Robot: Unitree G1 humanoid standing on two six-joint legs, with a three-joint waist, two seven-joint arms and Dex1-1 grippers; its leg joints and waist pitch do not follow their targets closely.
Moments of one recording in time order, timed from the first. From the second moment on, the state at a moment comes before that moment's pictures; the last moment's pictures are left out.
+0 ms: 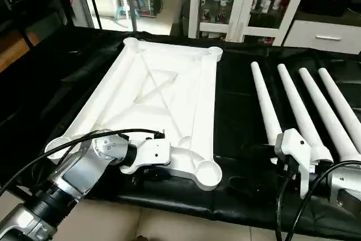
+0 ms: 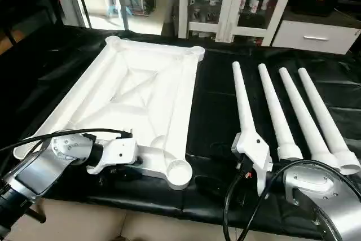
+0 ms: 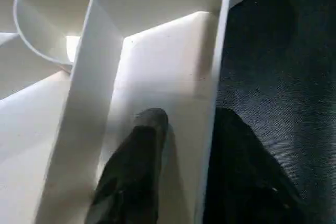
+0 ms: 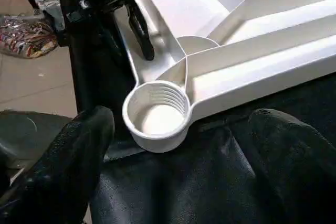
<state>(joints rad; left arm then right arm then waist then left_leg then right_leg) -0.42 0.60 -0.53 0.10 0.14 0.23 -1.12 0.08 -0.74 0.01 -0.45 0.46 0.56 0.89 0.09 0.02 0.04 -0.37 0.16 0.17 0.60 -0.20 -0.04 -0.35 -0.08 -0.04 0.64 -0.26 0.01</state>
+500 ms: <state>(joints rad) -0.45 0.56 -0.51 0.12 0.19 0.36 -1.00 0.08 -0.74 0.02 -0.45 0.46 0.56 0.89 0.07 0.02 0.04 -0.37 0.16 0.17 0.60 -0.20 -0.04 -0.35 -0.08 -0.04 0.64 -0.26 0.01</state>
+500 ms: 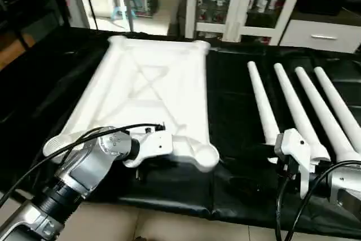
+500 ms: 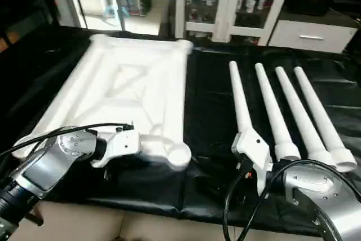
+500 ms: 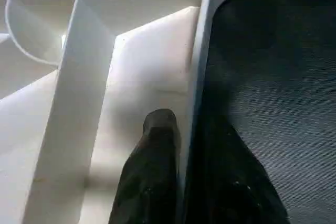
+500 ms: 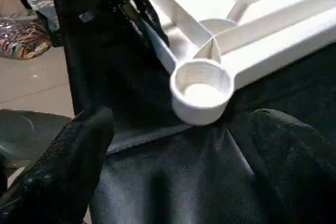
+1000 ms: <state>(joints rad) -0.44 0.56 -0.49 0.12 0.21 0.36 -0.96 0.07 -0.73 0.03 -0.43 0.44 0.55 0.88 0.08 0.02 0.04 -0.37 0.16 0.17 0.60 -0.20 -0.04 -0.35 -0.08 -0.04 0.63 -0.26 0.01</state>
